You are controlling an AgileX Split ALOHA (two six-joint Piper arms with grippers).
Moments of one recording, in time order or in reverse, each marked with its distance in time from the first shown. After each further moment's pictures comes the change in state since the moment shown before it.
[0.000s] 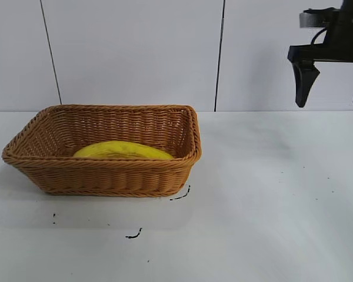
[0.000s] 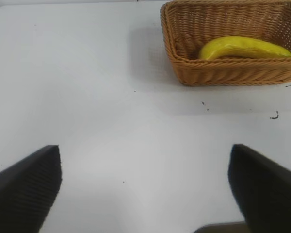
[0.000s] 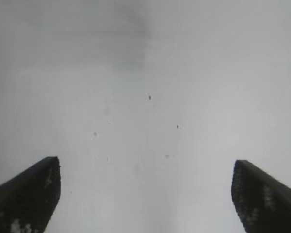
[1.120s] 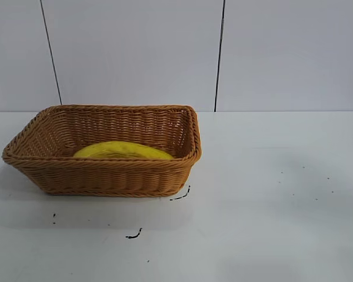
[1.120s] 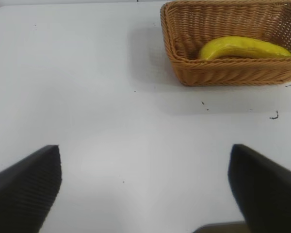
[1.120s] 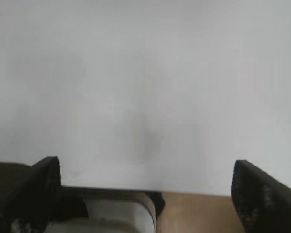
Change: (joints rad) left arm 0.000 0.000 0.000 0.000 0.000 0.000; right arm 0.000 -1.537 0.801 0.050 -0.187 -0.003
